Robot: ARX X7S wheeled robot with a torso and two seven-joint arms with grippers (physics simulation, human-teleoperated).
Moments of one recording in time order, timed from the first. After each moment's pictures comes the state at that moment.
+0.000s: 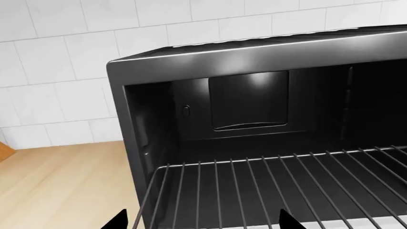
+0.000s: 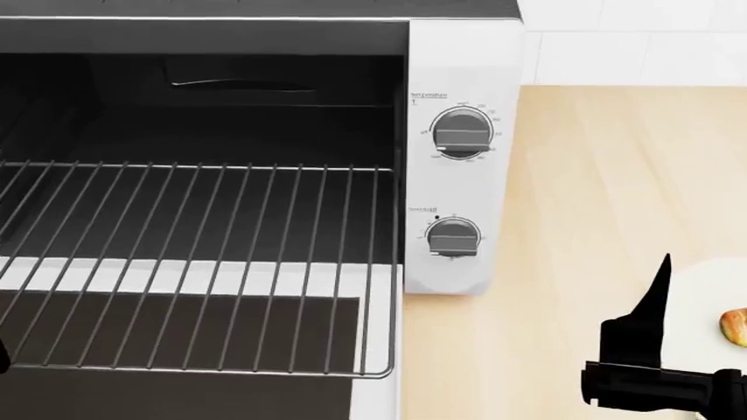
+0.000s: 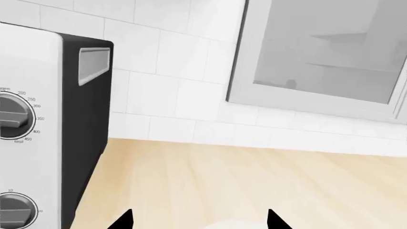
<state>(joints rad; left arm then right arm) -0.47 -0.55 -0.38 0.86 -1.09 -1.35 -0.49 0.32 0.50 0.34 -0.95 0.62 1.24 0.35</state>
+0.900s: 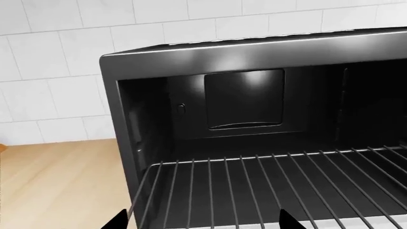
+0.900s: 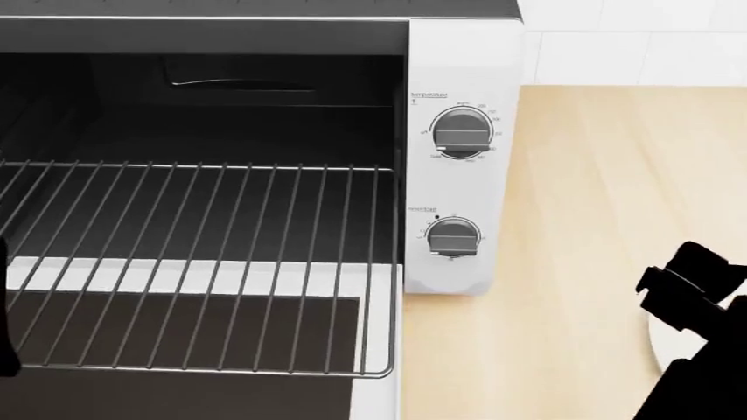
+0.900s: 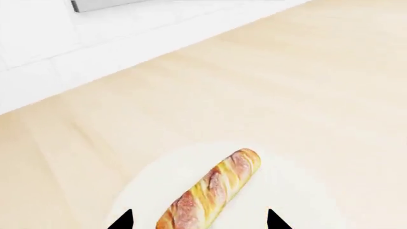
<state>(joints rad) -0.44 -0.56 -0.34 0.85 -1.09 -1.28 -0.50 0.65 0.19 0.30 -0.34 0.38 1.19 0.78</state>
